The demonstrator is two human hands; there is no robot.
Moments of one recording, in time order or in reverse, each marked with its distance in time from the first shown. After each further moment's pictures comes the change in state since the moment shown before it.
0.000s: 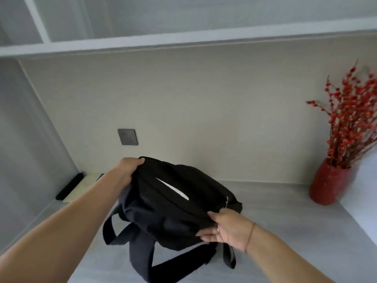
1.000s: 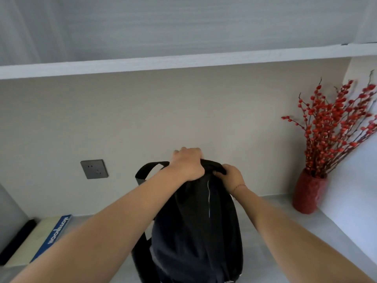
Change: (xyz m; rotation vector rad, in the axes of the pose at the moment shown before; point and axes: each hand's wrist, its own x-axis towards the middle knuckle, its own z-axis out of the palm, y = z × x) left_hand -0.030 0.105 0.173 1.261 -0.306 0.781; right_hand 0.127 -0.145 -0.096 -0.655 0.734 -0.519
